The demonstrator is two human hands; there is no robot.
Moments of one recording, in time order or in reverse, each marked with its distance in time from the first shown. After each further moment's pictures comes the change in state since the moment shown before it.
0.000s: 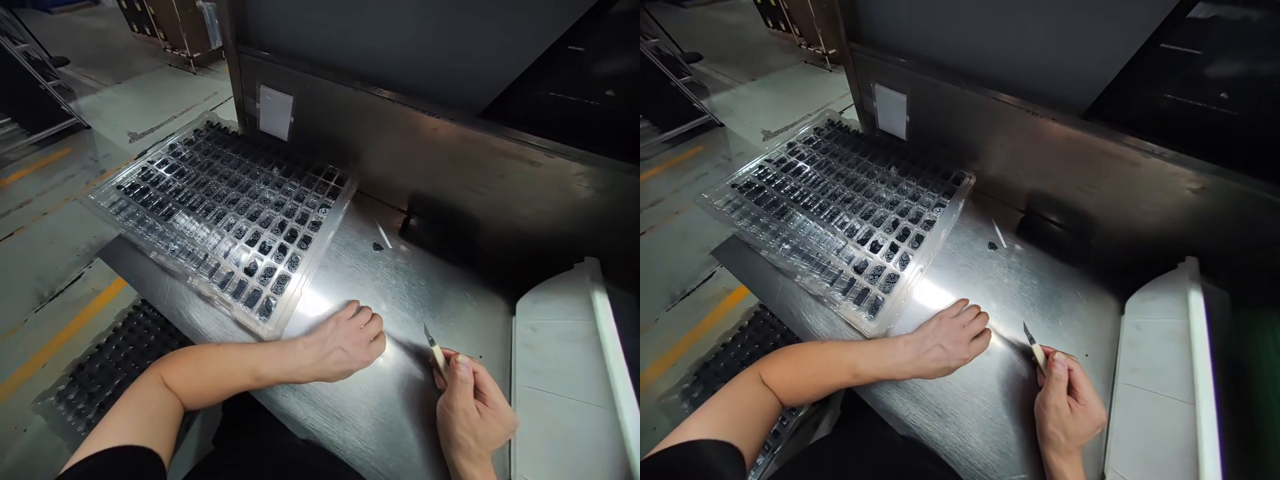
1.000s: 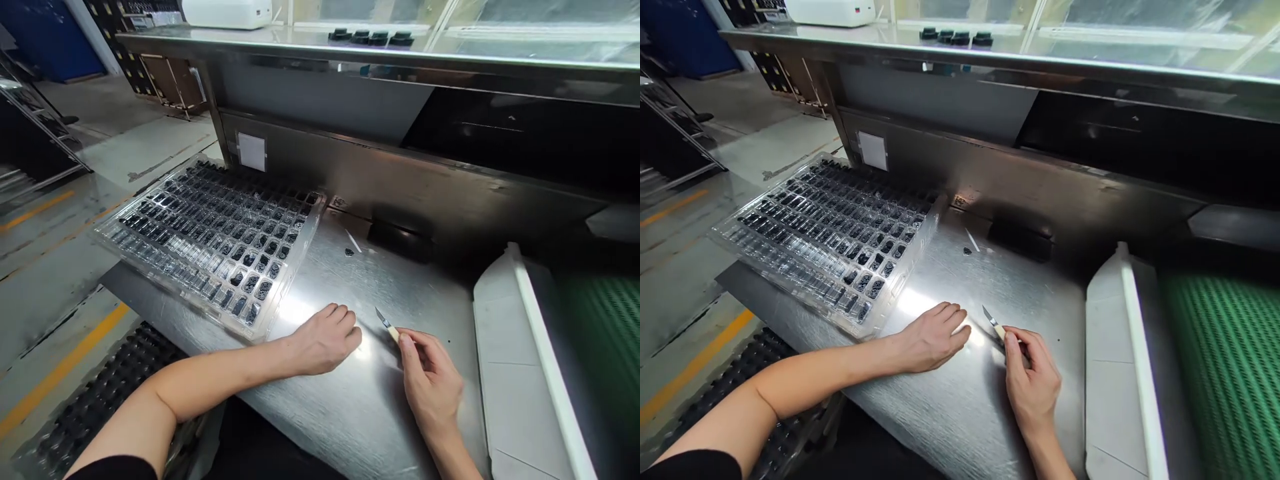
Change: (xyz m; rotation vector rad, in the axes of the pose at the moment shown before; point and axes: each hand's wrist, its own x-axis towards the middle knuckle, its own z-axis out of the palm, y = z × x) left_hand 0.002 0.000 0.011 0.077 -0.002 0.021; right_hand 0.009 0.012 0.010 0.066 -0.083 -0.231
